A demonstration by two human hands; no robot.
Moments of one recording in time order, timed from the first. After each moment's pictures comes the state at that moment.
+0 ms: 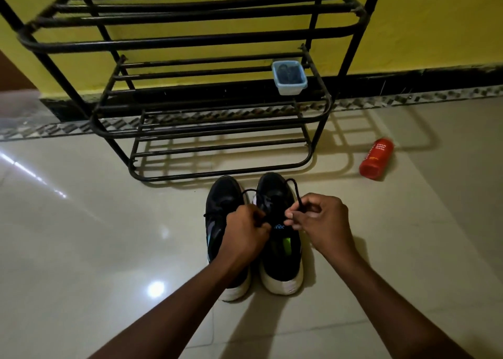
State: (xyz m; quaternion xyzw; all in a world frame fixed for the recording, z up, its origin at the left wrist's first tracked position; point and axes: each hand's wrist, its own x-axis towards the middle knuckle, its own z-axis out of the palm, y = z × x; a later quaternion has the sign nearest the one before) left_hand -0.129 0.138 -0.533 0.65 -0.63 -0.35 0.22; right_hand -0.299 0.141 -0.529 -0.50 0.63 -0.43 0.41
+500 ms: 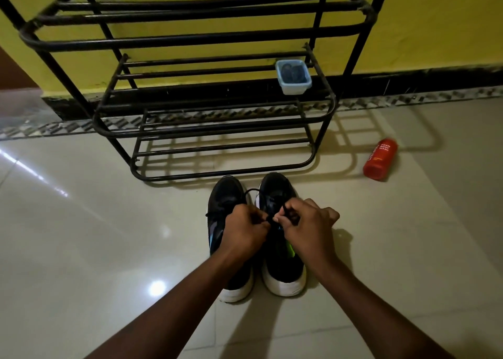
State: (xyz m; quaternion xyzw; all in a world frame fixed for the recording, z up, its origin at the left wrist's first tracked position) left_hand -0.124 0.130 -0.541 0.67 -0.55 -0.44 0.25; right_hand -0.267 0.142 -0.548 -0.63 0.70 -0.30 0.14
